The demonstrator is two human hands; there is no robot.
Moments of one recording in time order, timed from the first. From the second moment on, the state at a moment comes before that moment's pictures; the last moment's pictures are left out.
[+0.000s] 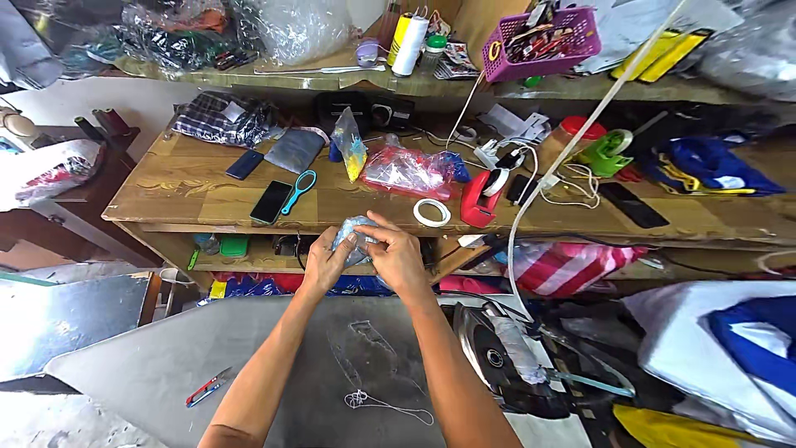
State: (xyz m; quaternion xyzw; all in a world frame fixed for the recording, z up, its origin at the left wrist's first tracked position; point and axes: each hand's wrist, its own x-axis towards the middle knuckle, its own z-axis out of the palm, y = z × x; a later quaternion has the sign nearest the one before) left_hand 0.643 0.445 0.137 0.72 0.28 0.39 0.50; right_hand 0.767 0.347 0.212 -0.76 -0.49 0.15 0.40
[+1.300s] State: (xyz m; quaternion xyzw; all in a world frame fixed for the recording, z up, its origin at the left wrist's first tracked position) left_hand 0.593 0.409 0.150 0.40 0.30 0.39 0.78; right_hand 0.743 0.314 0.170 -0.52 -0.54 0.31 0.58
